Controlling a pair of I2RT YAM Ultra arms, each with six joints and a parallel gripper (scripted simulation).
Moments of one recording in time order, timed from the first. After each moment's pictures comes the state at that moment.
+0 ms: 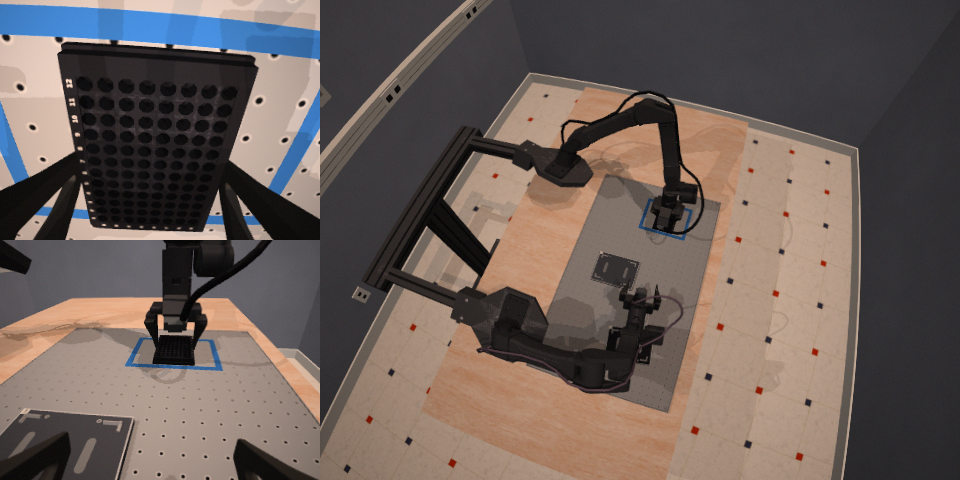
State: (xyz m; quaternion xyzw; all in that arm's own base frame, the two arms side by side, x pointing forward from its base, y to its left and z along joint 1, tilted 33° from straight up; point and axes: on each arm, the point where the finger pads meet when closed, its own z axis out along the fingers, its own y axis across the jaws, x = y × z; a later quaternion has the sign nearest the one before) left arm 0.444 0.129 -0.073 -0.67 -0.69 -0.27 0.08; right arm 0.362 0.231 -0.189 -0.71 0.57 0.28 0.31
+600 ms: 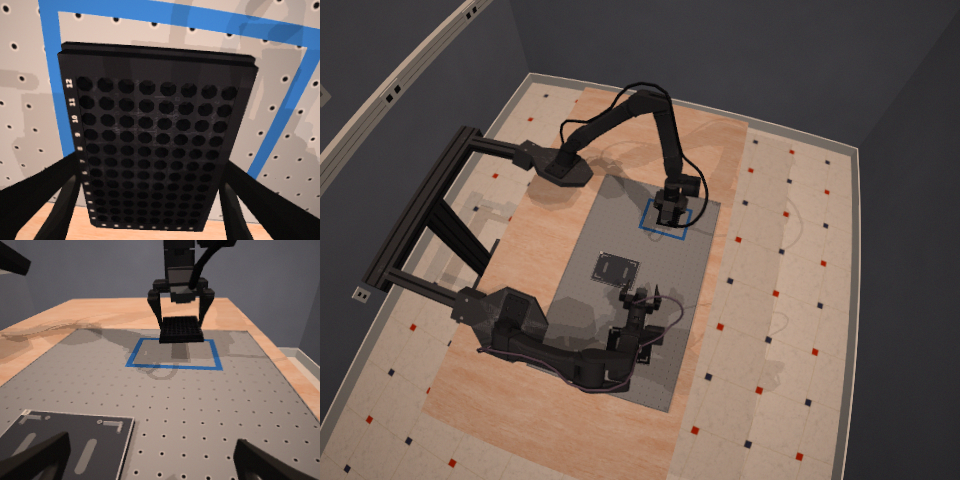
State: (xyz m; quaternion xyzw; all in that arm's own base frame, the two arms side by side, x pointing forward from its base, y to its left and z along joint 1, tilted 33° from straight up) left arm 0.442 0.107 -0.027 -0.65 -0.70 -0.29 0.06; right arm 0.362 0.231 -0.189 -0.71 0.57 0.28 0.31
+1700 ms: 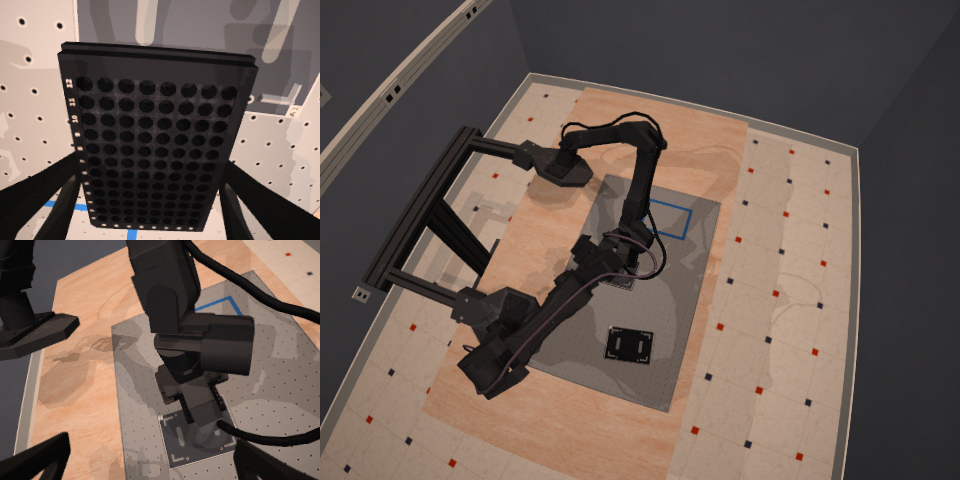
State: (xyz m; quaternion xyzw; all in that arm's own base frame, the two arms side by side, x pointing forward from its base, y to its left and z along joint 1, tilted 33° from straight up) left arm 0.358 -0.071 -0.157 -0.64 -0.71 -0.28 0.07; right arm 0.181 0.323 -0.001 -0.59 0.78 0.12 0.17
